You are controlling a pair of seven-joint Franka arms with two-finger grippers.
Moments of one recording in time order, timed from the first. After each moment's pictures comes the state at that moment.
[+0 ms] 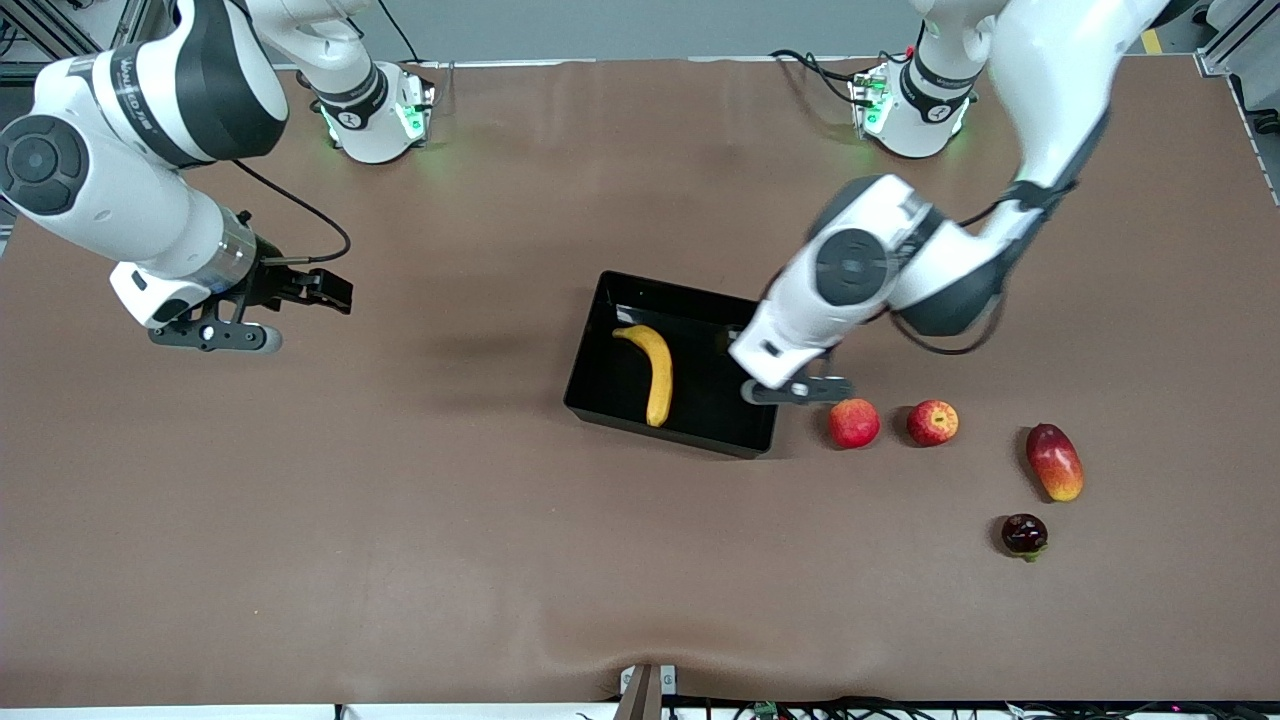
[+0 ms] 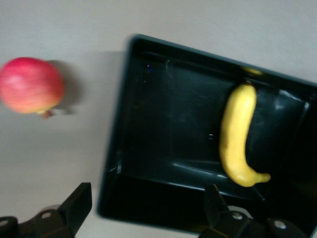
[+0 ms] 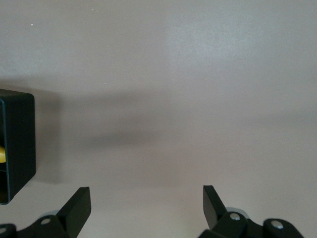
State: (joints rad) left arm 0.06 0.60 -0.80 -1.62 0.34 1.97 -0.78; right arm 0.16 0.03 0.02 -1.87 0.07 1.78 0.25
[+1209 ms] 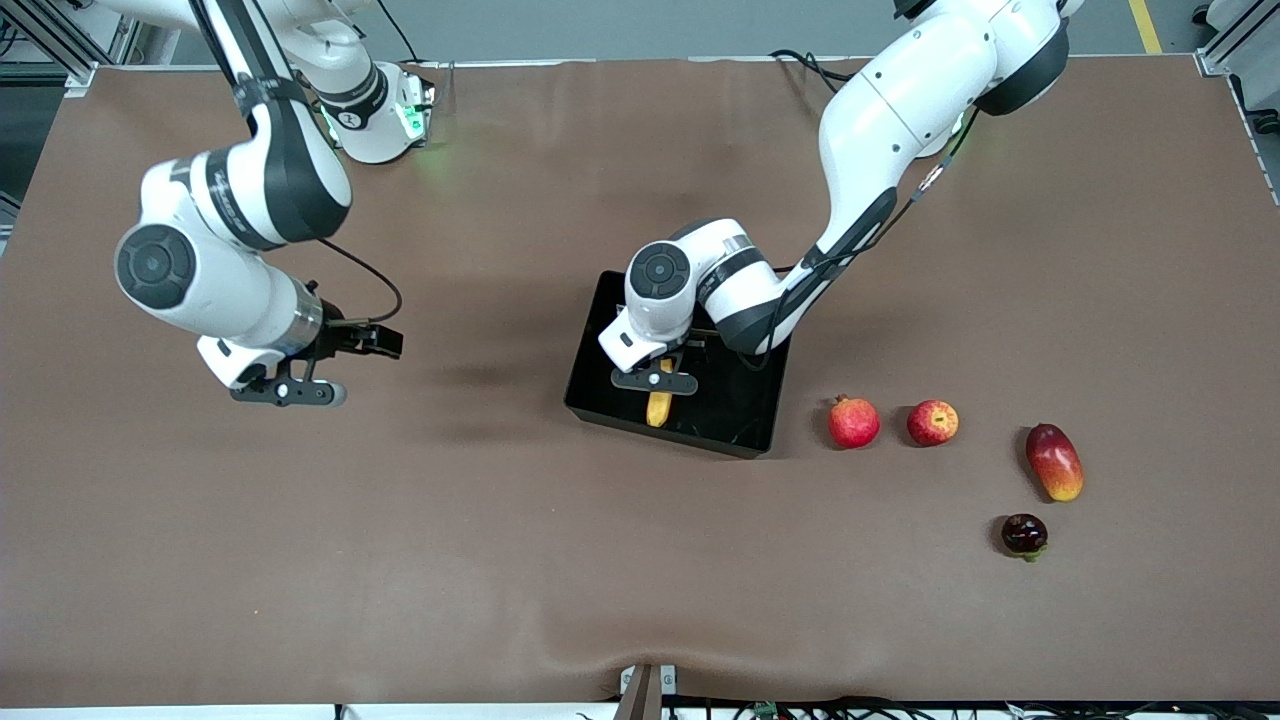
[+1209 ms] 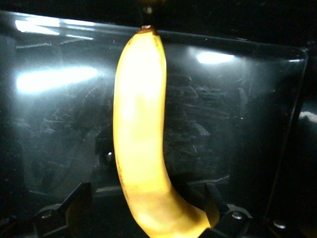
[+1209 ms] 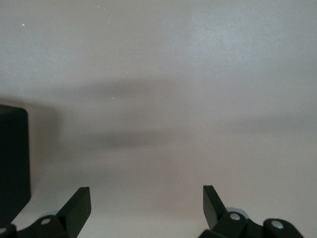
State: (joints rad) left arm -0.37 0.87 -0.55 -1.50 0.47 2.20 -0.93; right arm 0.20 0.22 0.02 -1.87 0.10 1.95 0.25
